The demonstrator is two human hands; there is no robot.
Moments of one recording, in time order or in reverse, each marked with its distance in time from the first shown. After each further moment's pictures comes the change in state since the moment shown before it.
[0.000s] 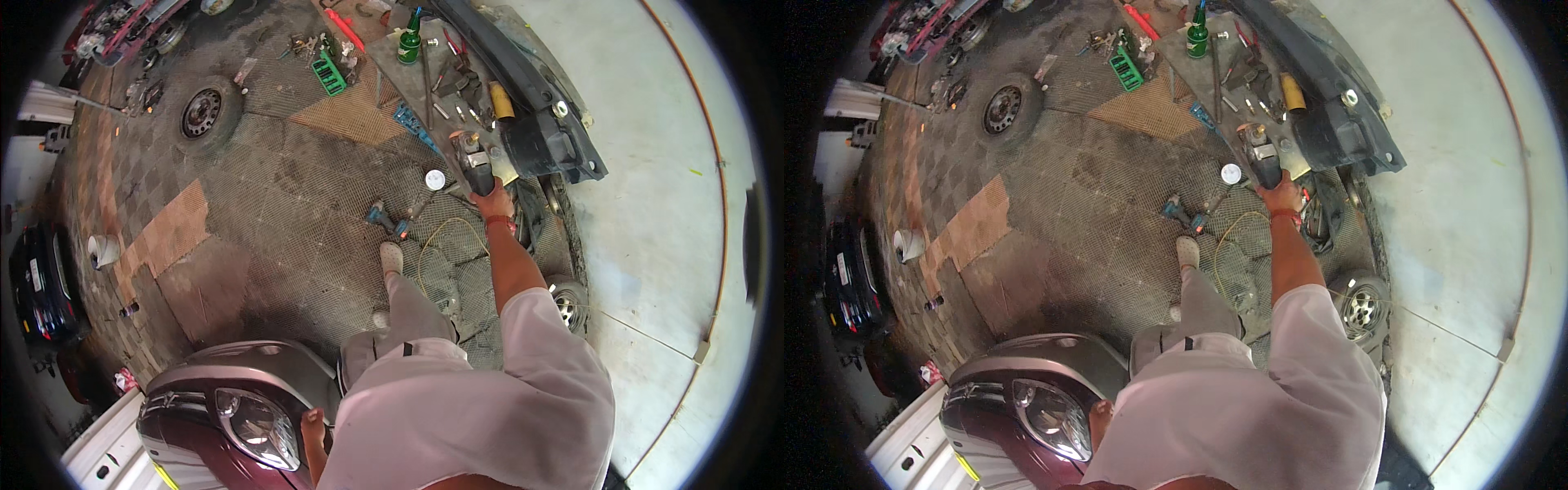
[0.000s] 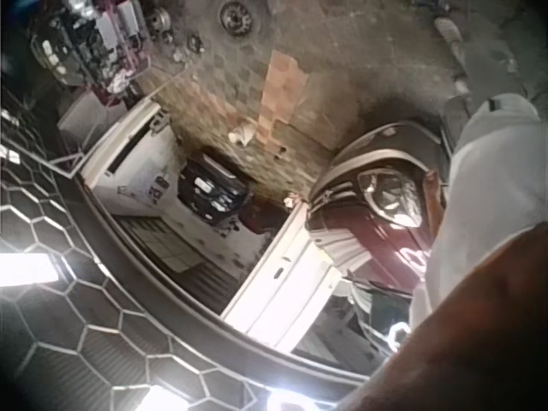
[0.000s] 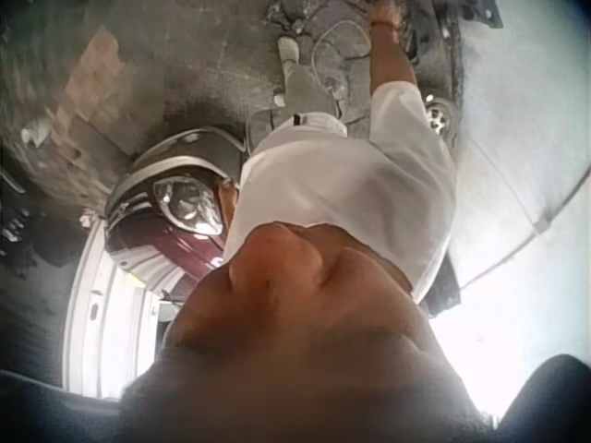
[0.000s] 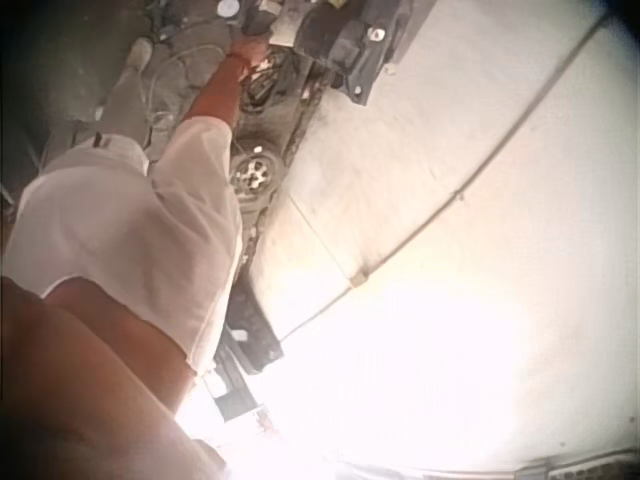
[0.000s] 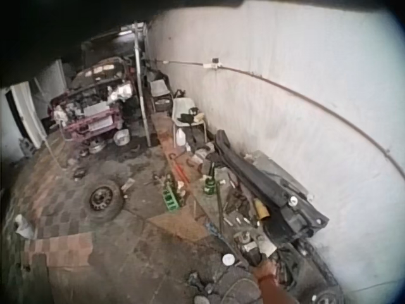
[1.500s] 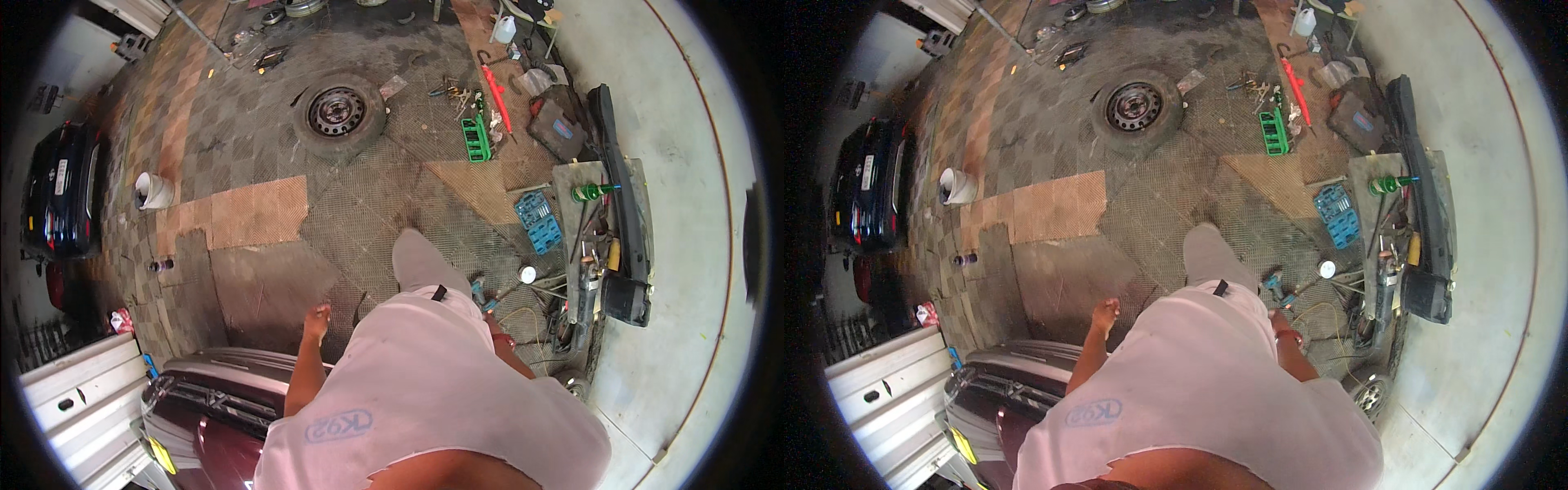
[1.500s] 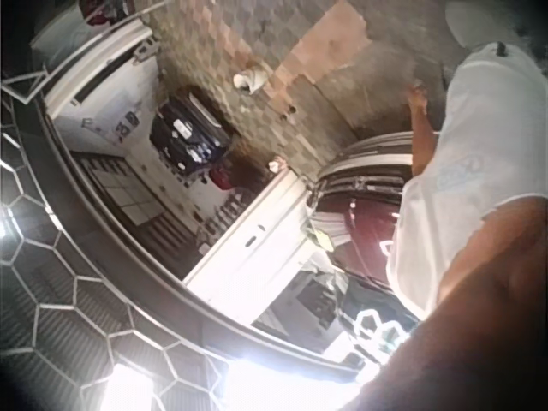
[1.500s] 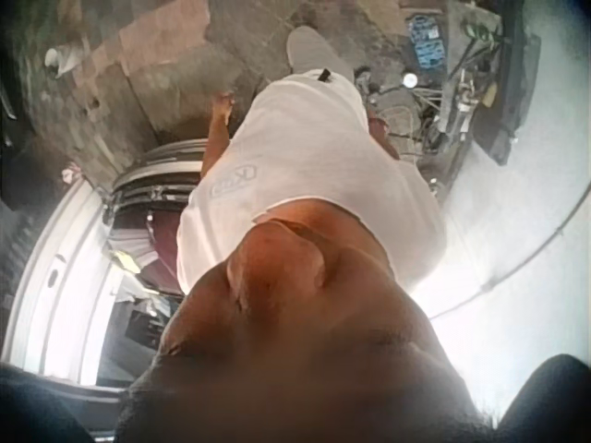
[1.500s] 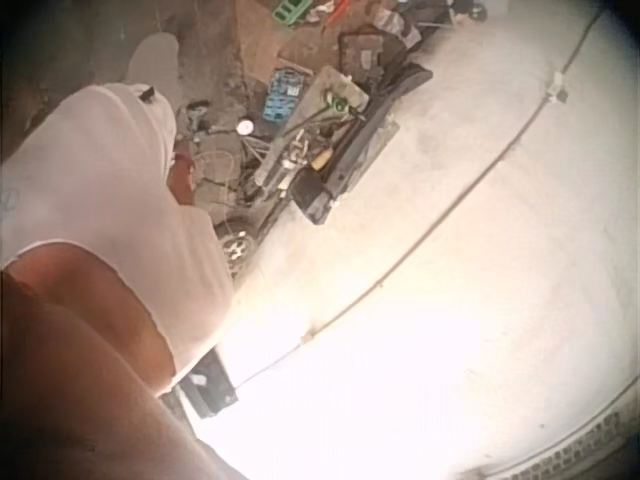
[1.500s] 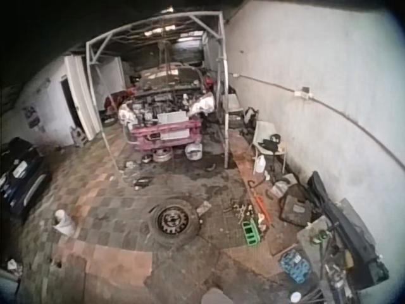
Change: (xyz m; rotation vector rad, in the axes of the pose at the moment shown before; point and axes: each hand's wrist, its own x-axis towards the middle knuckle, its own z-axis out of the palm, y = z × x) left_hand 0.426 0.395 -0.303 -0.252 -0.032 0.090; right_hand -0.191 -0.285 0.244 -0.062 -0.787 -0.080
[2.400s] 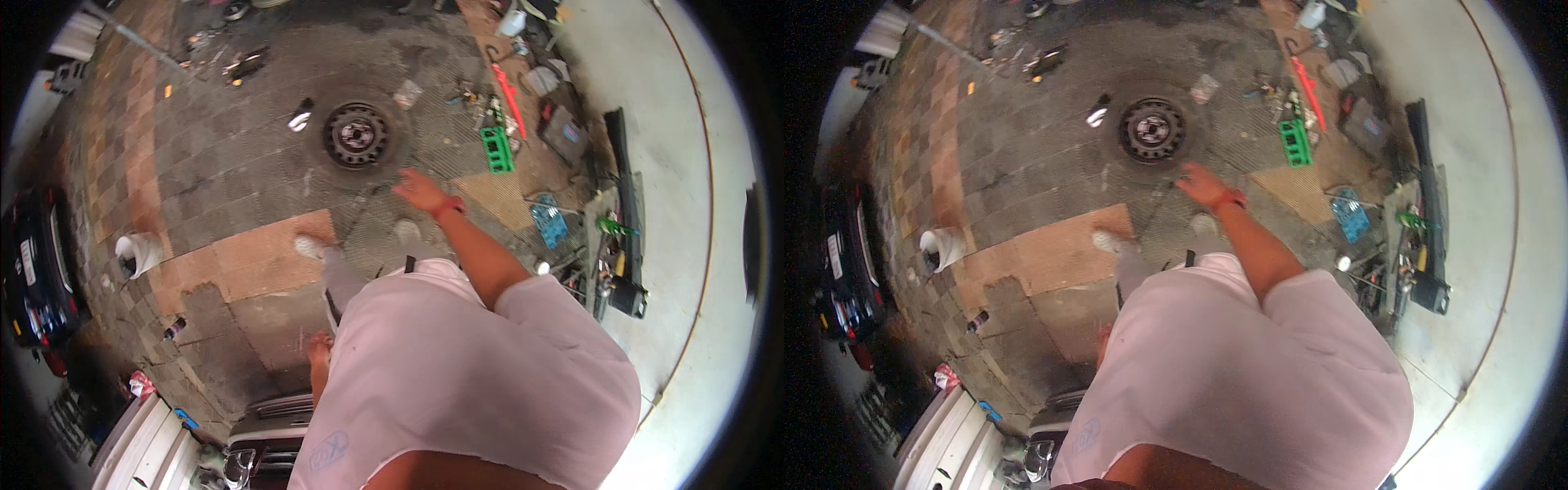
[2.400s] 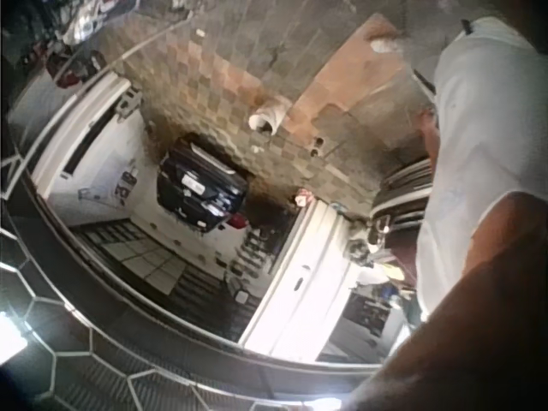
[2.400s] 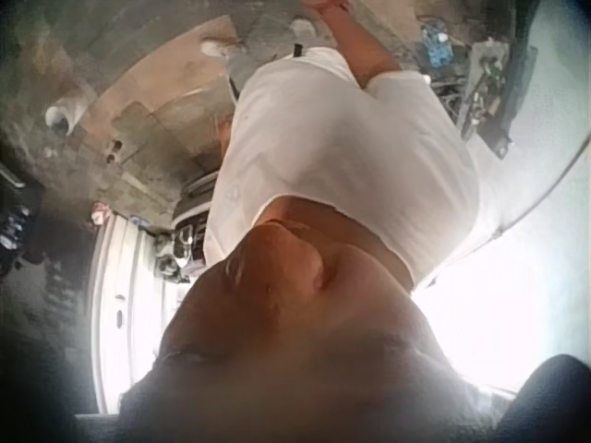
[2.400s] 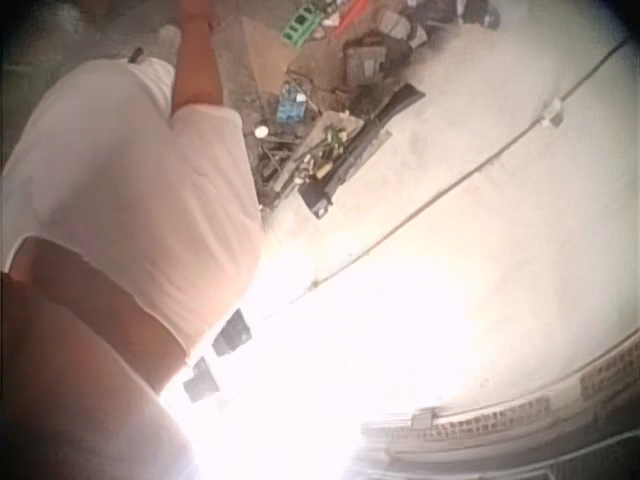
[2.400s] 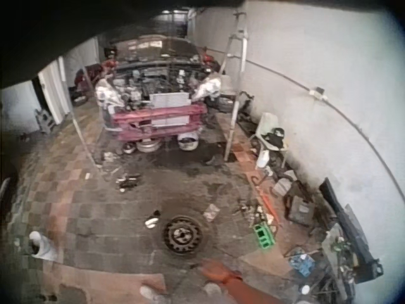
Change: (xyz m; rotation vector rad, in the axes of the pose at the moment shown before) left_hand 0.328 0.092 -0.289 -0.663 -0.221 -0.085; right_hand 0.166 -0.896 -0.070 0.032 0.165 -0.737
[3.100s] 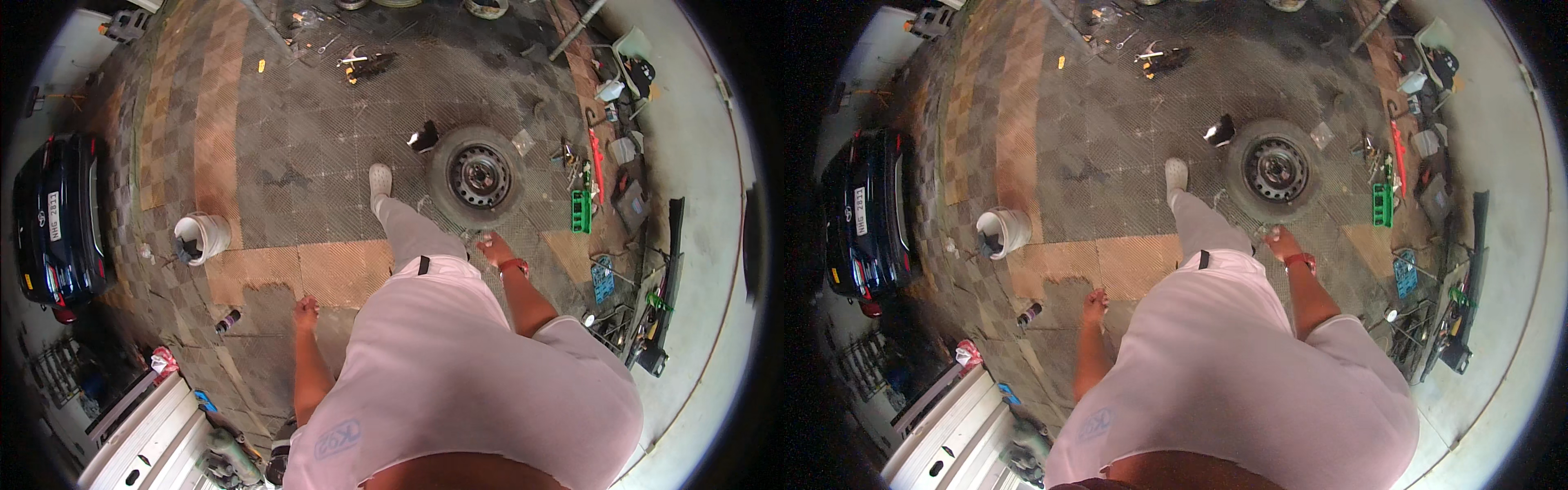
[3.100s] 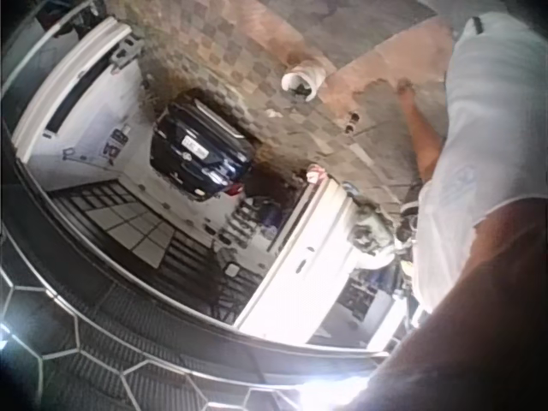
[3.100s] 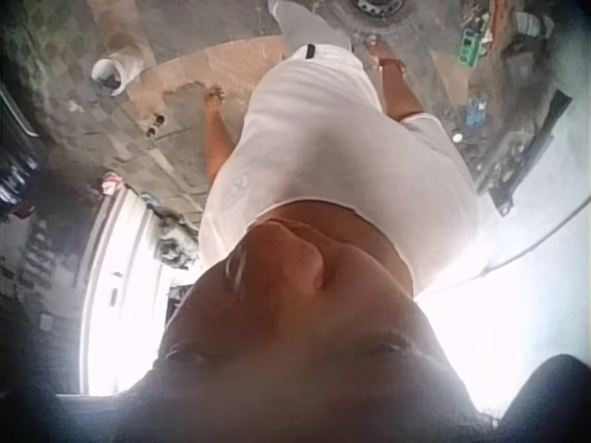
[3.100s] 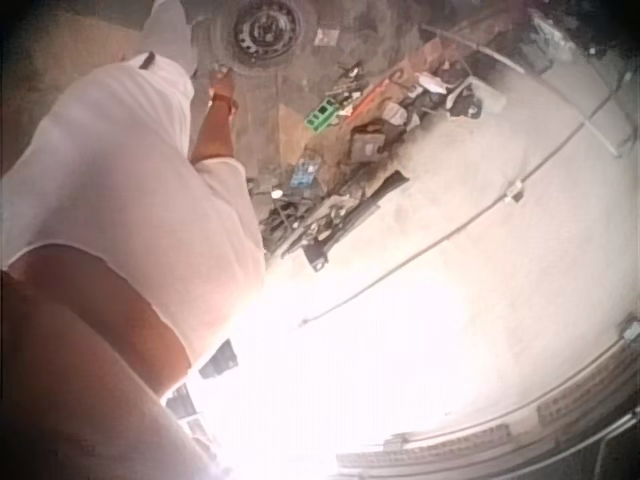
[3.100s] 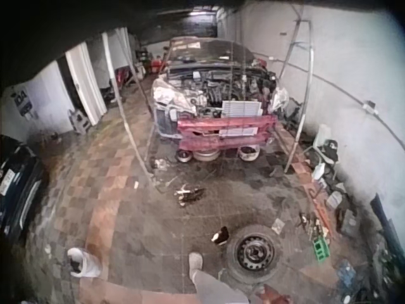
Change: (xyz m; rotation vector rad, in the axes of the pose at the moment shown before) left_hand 0.195 0.457 -0.244 0.345 0.348 0.058; right_hand 0.155 -0.198 0.210 0.021 -0.195 0.601
